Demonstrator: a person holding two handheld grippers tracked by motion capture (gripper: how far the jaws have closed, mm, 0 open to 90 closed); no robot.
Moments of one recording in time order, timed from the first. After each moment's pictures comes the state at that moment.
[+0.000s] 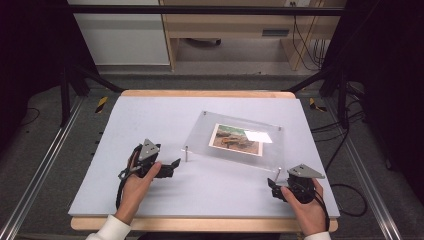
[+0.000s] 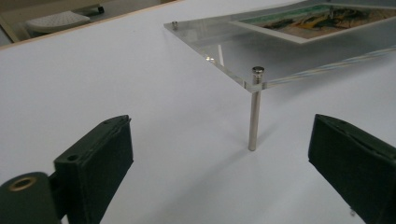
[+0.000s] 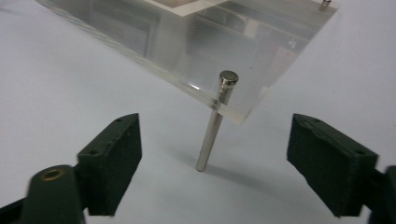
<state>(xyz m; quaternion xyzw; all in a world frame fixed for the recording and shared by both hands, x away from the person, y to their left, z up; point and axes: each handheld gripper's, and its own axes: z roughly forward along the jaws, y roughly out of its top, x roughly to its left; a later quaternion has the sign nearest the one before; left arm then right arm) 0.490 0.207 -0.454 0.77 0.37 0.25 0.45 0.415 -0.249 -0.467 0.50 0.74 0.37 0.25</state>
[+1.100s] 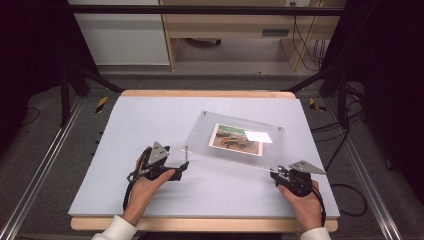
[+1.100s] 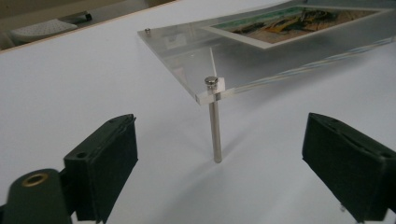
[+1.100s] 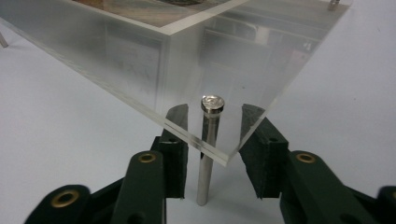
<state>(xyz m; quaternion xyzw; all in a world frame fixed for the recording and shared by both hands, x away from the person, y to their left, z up) 0.482 0.179 -0.456 0.78 0.35 0.23 0.46 0.433 -0.254 -0.478 0.52 0.71 0.42 0.22</state>
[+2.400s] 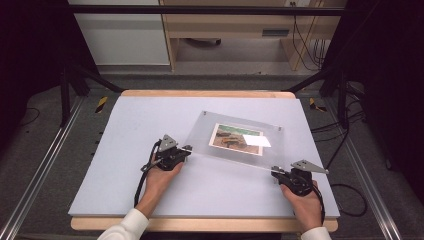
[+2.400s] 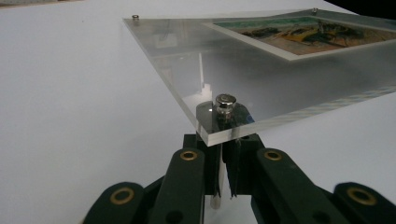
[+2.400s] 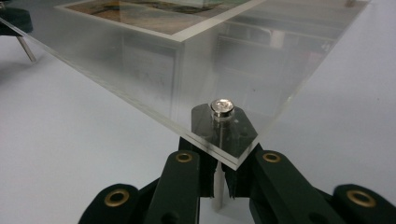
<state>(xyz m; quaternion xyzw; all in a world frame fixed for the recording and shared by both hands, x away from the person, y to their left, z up) 0.521 0.156 -0.476 0.76 0.39 0.18 0.48 0.435 -0.256 -0.478 0.52 0.70 0.45 0.19</state>
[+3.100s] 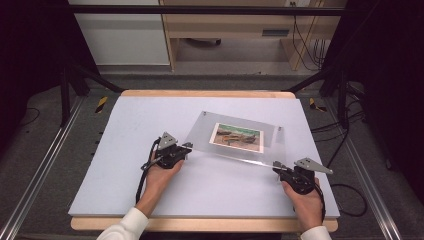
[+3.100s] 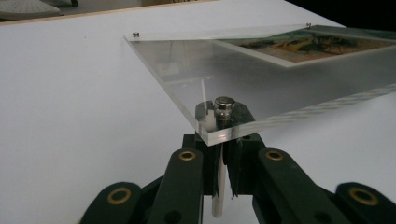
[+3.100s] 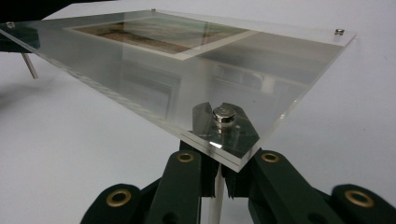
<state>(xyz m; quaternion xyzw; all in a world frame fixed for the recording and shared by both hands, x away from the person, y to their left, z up) 0.523 0.155 -0.466 0.75 0.39 0.18 0.50 0.437 -0.259 -0.470 0.51 0.68 0.48 0.21</state>
